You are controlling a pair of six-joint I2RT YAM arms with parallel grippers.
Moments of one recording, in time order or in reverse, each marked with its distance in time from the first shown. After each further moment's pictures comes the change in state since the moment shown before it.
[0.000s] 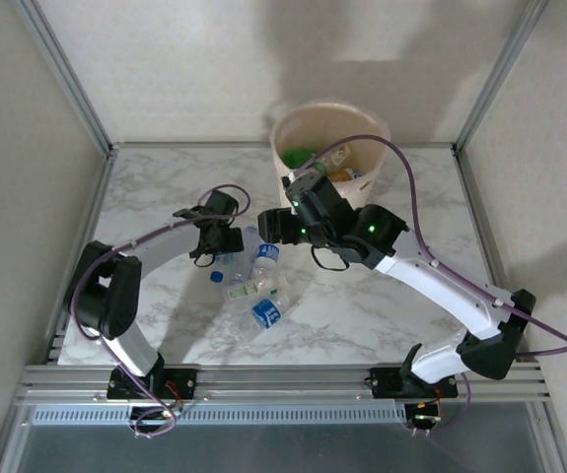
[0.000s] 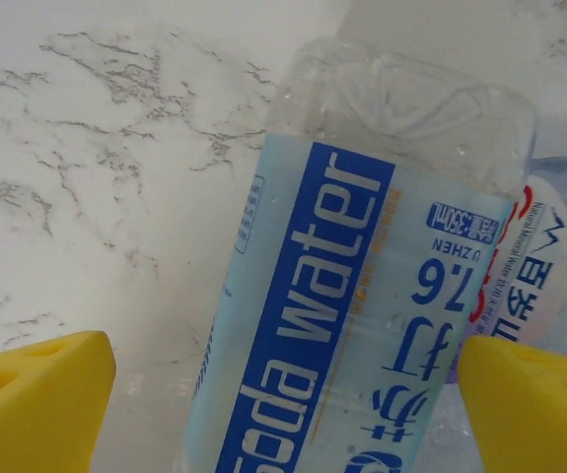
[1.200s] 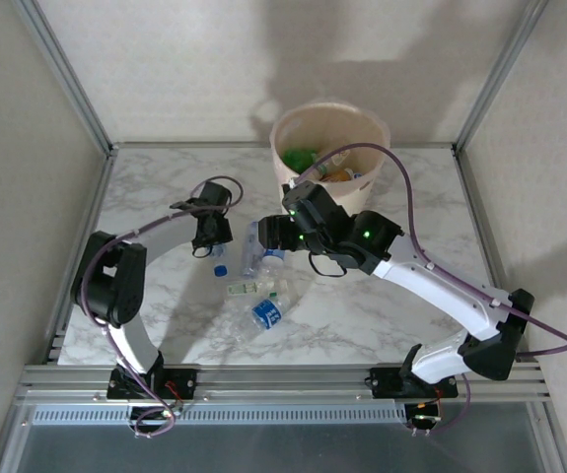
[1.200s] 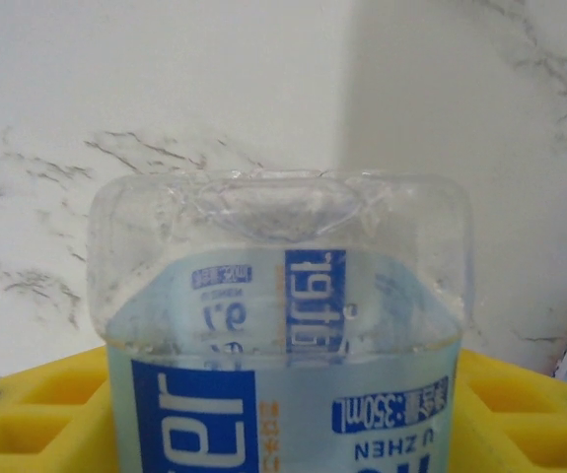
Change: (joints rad) left arm 0.082 0.069 0.057 0.051 -0.001 -0.021; right arm 0.019 -0.007 -0.053 0.011 0.006 0.070
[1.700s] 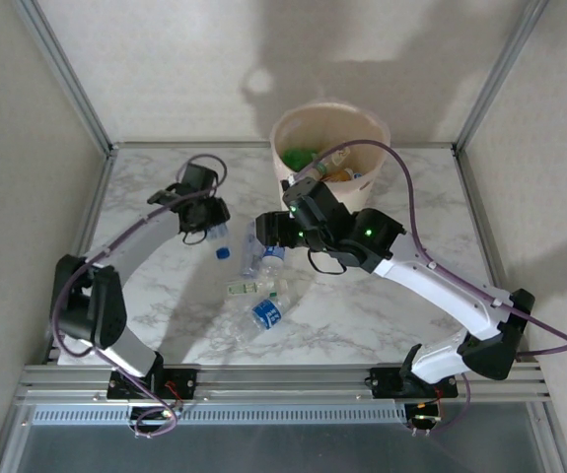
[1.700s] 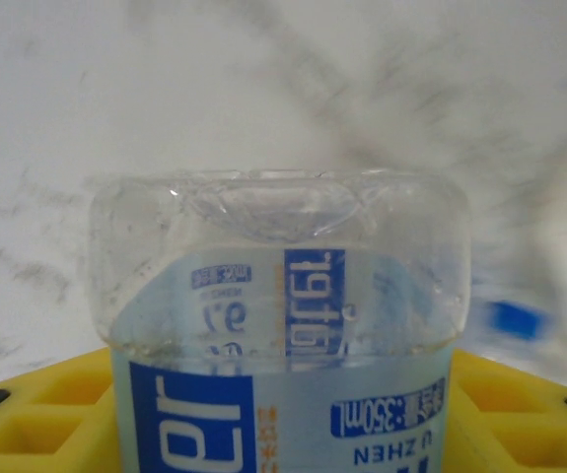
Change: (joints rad) left arm 0.026 -0.181 0.133 -0.087 0.124 -0.083; right arm 0.000 0.003 0.048 0.006 -0.008 -0.008
